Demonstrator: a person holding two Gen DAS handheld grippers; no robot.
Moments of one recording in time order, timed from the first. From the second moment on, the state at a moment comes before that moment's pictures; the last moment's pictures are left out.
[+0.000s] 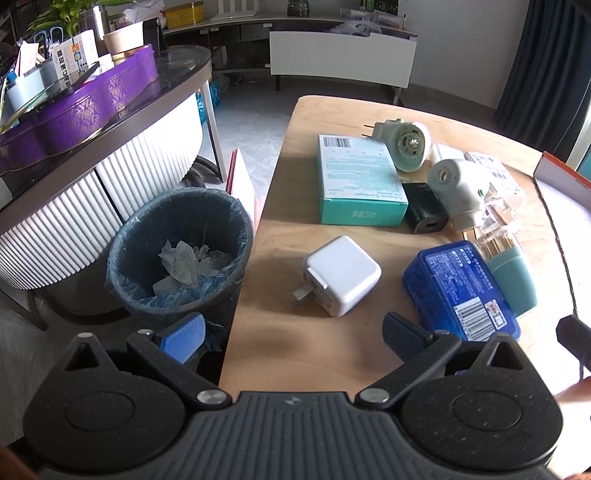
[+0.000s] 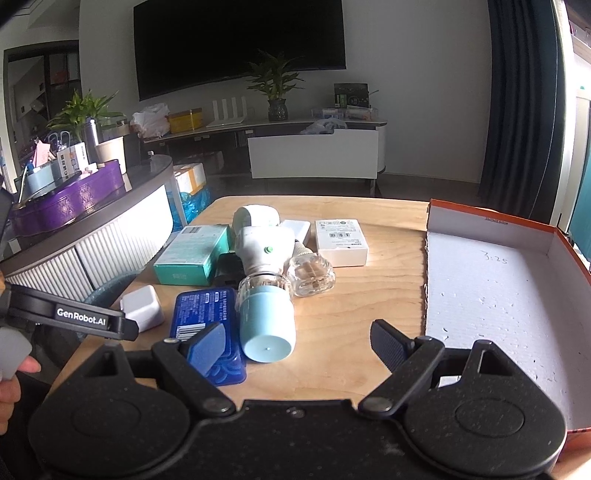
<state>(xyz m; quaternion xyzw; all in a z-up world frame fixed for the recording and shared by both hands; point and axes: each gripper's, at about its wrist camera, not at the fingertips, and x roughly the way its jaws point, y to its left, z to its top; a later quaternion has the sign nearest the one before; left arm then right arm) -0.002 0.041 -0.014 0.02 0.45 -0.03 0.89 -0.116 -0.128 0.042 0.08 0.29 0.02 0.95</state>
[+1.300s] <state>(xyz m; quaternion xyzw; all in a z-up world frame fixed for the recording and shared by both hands) 0.029 0.030 -0.031 0.07 0.43 -0.11 0.89 -0.105 -0.125 0.039 0.07 0.30 0.02 0.95</state>
